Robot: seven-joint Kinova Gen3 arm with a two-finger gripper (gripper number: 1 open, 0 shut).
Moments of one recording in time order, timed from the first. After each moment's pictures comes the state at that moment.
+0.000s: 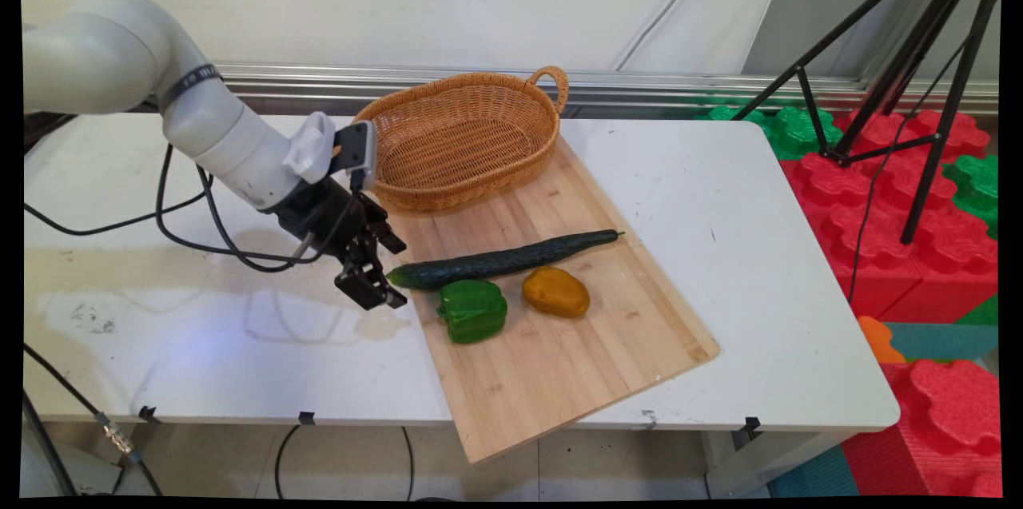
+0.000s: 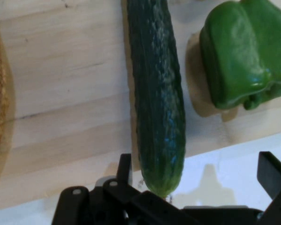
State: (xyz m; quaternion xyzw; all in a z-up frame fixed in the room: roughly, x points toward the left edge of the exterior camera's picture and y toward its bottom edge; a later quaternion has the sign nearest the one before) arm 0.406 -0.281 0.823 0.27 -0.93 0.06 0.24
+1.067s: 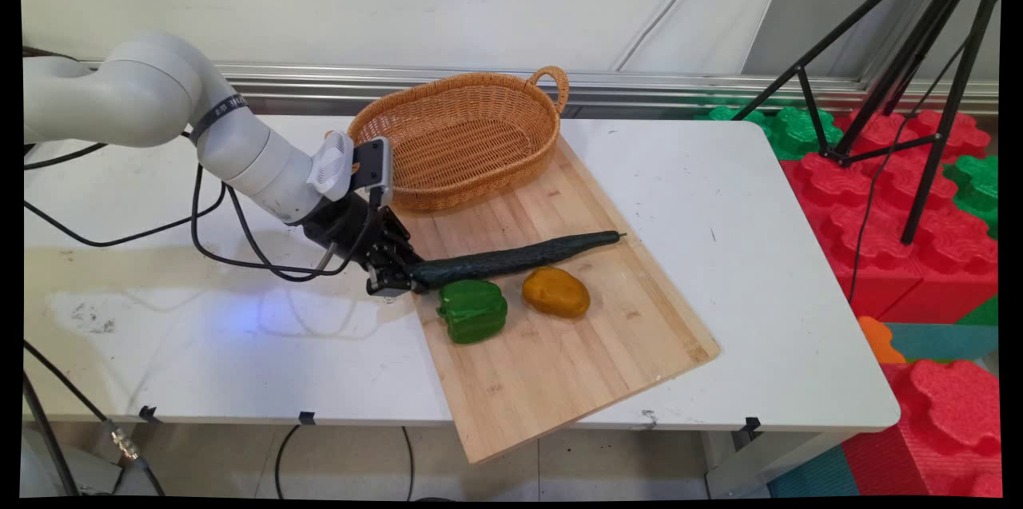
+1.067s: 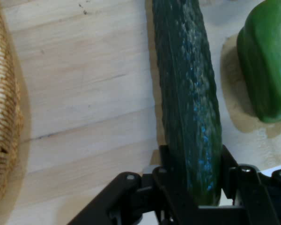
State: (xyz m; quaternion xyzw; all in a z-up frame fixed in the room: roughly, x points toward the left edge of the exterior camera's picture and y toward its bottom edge) arm 0.405 -0.296 0.789 0.26 -0.93 0.09 0.25
